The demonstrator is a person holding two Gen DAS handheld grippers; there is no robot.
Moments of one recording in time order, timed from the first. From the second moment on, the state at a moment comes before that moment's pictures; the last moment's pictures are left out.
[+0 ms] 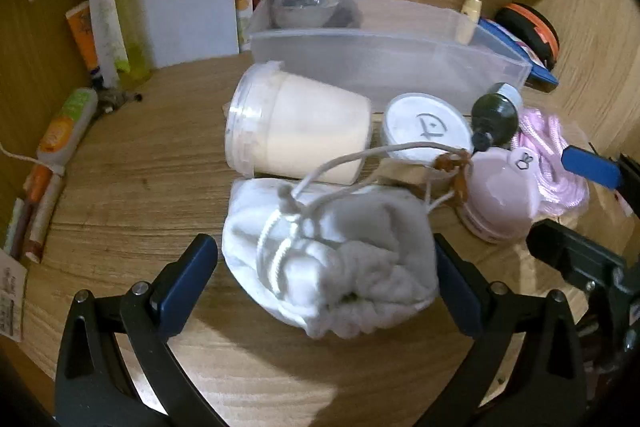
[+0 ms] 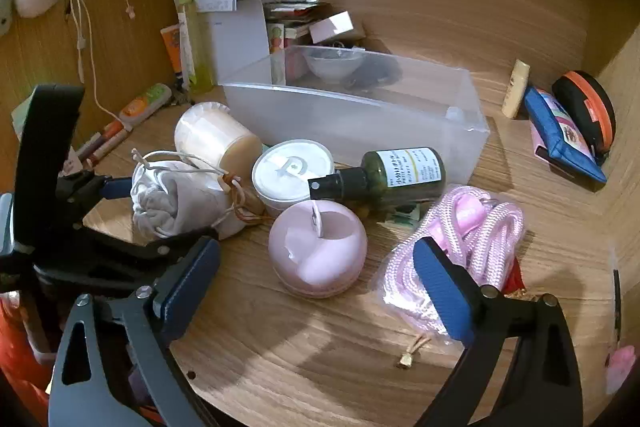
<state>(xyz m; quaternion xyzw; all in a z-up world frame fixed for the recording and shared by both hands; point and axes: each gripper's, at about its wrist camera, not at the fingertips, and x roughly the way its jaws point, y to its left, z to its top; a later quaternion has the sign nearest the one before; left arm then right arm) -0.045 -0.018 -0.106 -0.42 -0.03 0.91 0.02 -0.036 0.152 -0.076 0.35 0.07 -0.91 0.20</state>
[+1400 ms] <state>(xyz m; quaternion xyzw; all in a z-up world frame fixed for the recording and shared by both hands) -0.022 -0.051 -0.043 -0.32 -0.05 0.94 0.01 -0.058 0.159 -0.071 0.39 0.01 -0.89 0.23</state>
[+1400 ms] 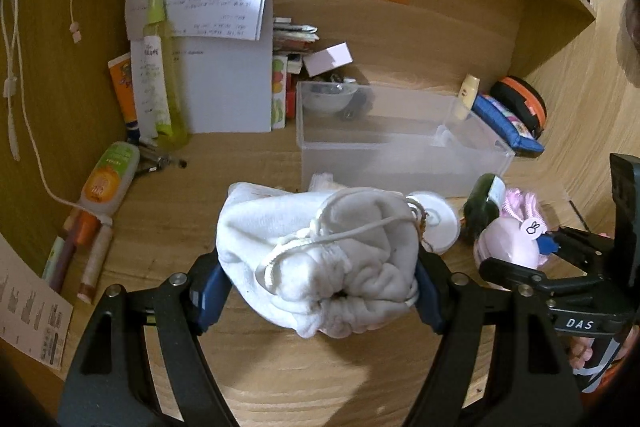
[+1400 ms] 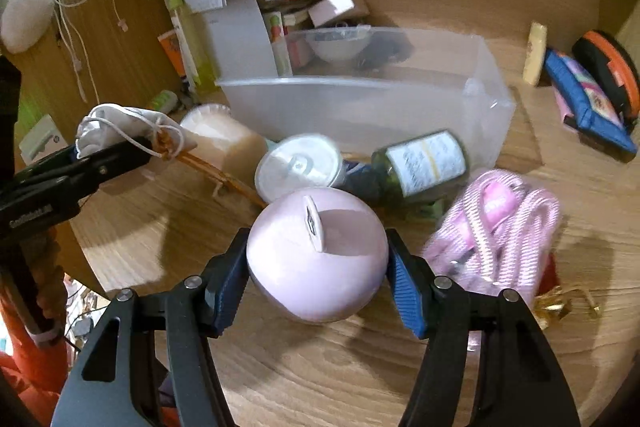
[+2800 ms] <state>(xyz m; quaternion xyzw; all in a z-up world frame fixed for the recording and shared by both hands) -0.132 -0.033 -0.004 -0.30 0.02 0.95 0.01 -0.141 0.210 -0.016 0.35 0.01 -0.92 0.18</state>
